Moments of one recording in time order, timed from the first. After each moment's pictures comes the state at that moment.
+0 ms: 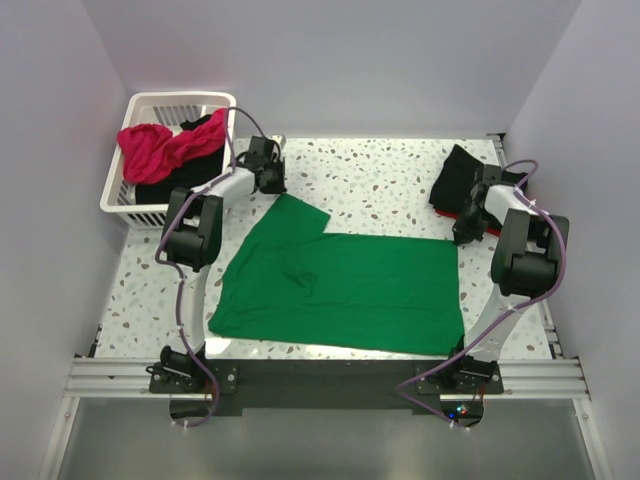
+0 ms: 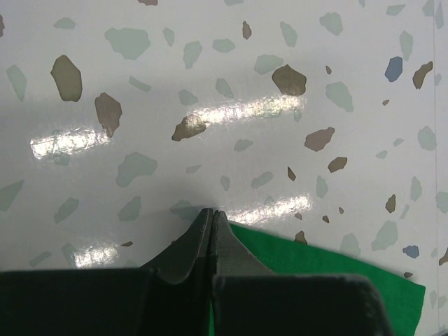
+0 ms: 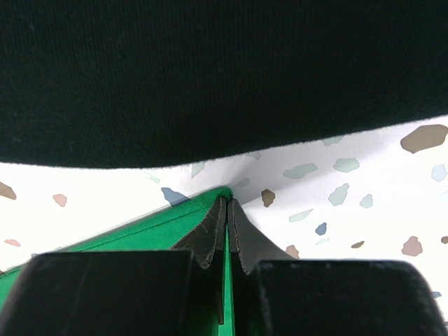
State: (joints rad) left arm -0.27 2.28 1.71 -0.28 0.10 -0.24; right arm -0.19 1.91 1.29 -0.69 0.06 0.40
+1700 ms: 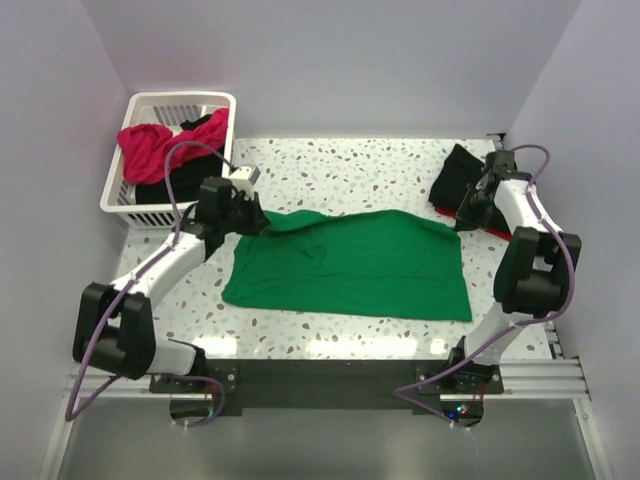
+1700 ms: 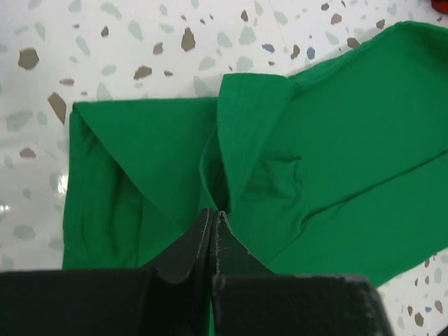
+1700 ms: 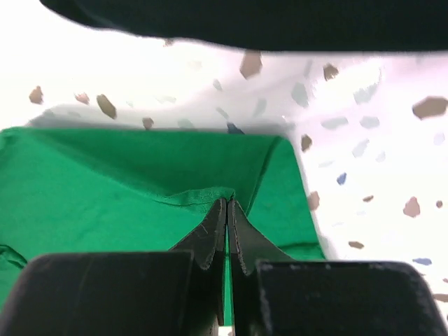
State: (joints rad) left arm -0.26 1.39 0.88 -0.11 0.29 -0.21; right arm -0.19 1.77 1.37 -0.81 -0.08 0.33
